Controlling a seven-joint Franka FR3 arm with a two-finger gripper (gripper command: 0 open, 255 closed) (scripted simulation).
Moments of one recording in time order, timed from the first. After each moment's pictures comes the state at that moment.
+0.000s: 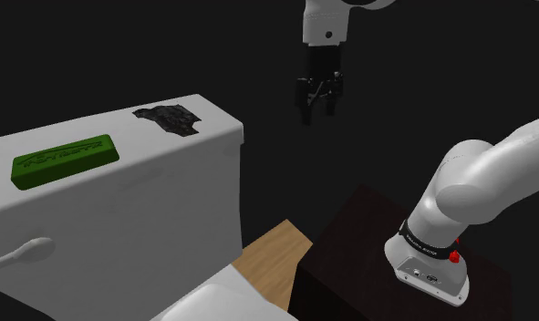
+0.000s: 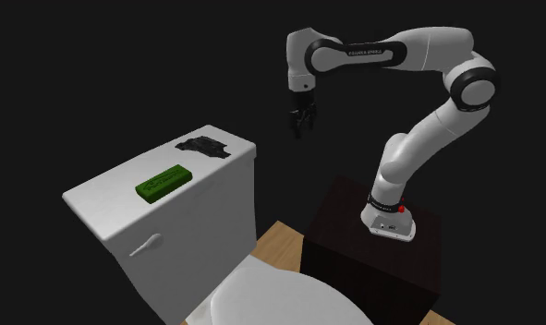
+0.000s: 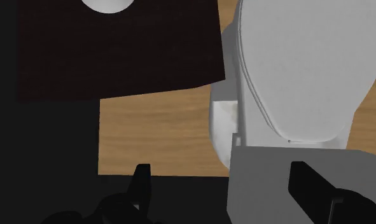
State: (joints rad) arm 0.02 -0.56 0.20 -2.24 0.21 1.55 0.27
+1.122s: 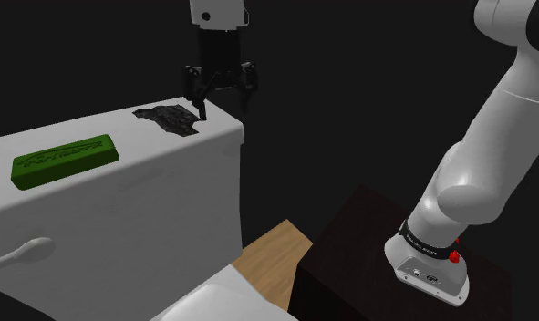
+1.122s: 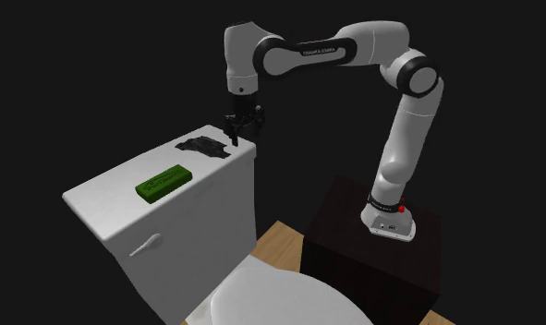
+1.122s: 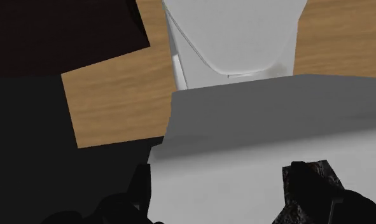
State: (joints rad) arm 0.05 -0.03 0.49 -1.68 0.09 1.66 0.83
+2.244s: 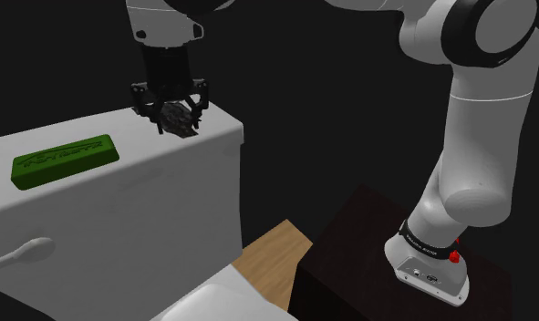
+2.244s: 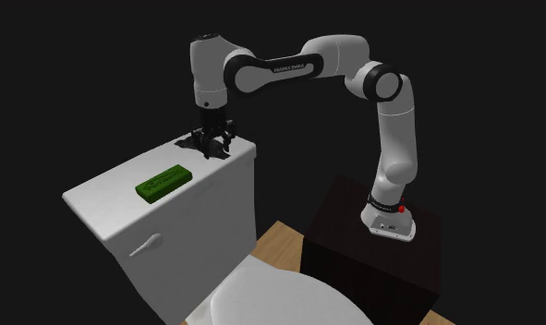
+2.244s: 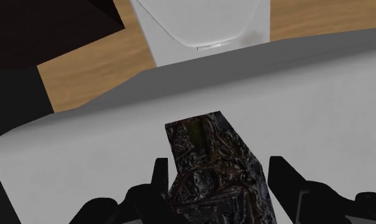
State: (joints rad) arm 0.17 0.31 0.54 -1.36 -0.12 1.67 1.08
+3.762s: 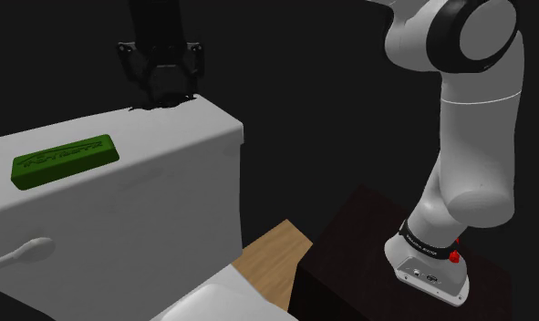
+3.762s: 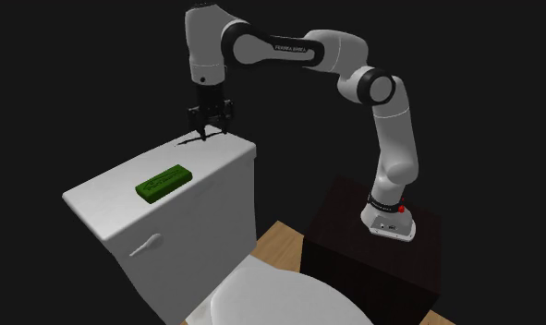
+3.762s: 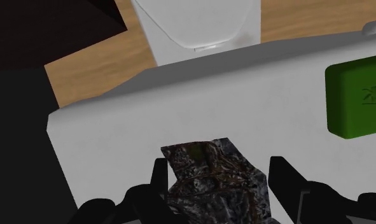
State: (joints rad) arm 0.23 0.38 0.54 -1.08 -0.16 1.46 1.09
